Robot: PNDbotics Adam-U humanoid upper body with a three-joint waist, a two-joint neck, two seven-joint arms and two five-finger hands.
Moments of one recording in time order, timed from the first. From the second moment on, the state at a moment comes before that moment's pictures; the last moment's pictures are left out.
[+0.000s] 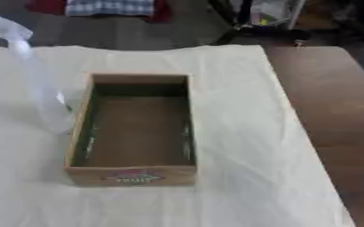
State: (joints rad) left arm -0.34 0.45 0.31 -1.87 0.23 0.08 0.16; right arm -0.18 -0.37 -0.22 -1.99 -0.17 -0.14 -0.52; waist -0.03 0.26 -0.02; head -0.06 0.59
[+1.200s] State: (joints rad) left arm -0.33 0.62 0.21 -1.69 0.30 0.08 -0.02; right arm -0.17 -0.38 -0.22 -1.99 -0.17 -0.12 -0.53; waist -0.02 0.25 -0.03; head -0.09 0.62
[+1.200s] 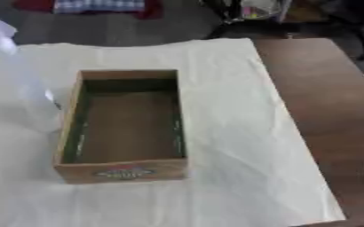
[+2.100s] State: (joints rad) left arm -0.42 0.67 0.06 -1.57 0.29 0.13 -0.16; right arm -0.17 -0.38 -0.21 -1.99 -0.17 -0.11 -0.52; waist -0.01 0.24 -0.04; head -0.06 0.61
